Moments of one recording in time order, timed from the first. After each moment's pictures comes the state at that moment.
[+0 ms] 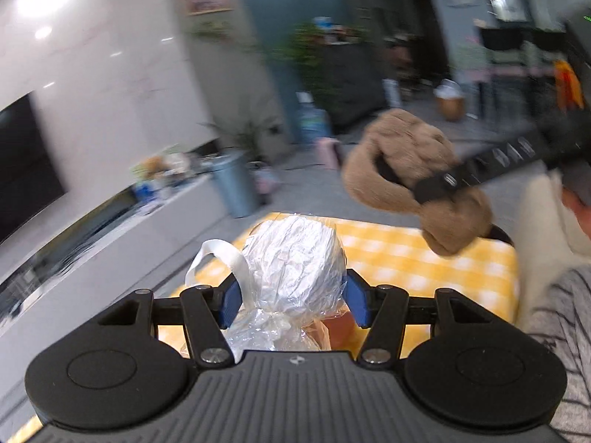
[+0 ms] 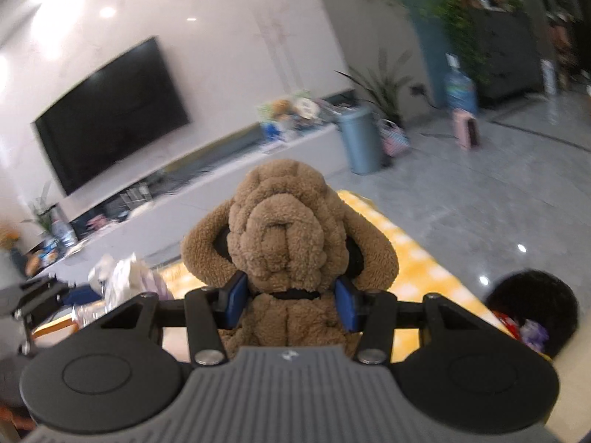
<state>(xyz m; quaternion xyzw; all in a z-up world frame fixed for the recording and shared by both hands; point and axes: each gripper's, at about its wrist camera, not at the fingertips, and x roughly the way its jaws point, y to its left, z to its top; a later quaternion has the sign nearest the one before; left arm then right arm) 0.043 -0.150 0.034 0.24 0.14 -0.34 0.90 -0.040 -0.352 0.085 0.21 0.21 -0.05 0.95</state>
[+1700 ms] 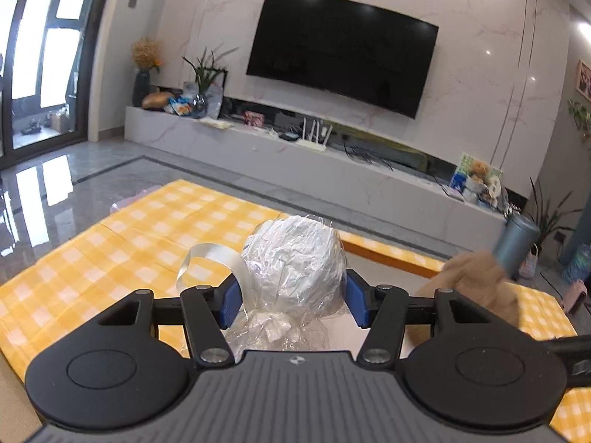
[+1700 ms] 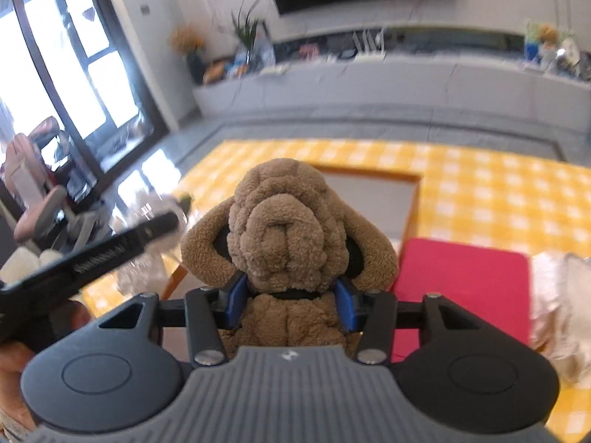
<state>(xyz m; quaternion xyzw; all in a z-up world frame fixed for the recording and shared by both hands) -0.005 0.206 0.029 -0.14 0.20 0.10 0.96 0.064 0.028 0.112 0.04 0.38 0.29 0.87</state>
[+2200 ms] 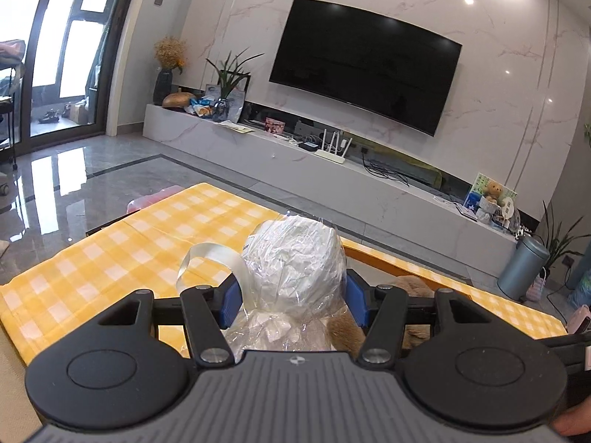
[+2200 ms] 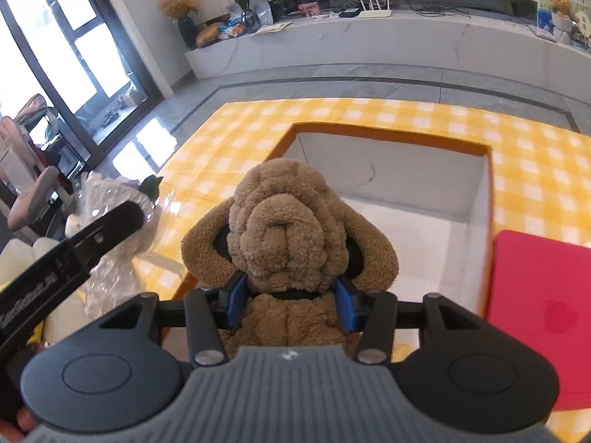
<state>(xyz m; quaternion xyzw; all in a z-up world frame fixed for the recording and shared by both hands) -0.014 0.238 0.026 -0.17 0.19 0.13 0.96 0.098 0.094 0.085 0.05 0.44 0.28 0.85</state>
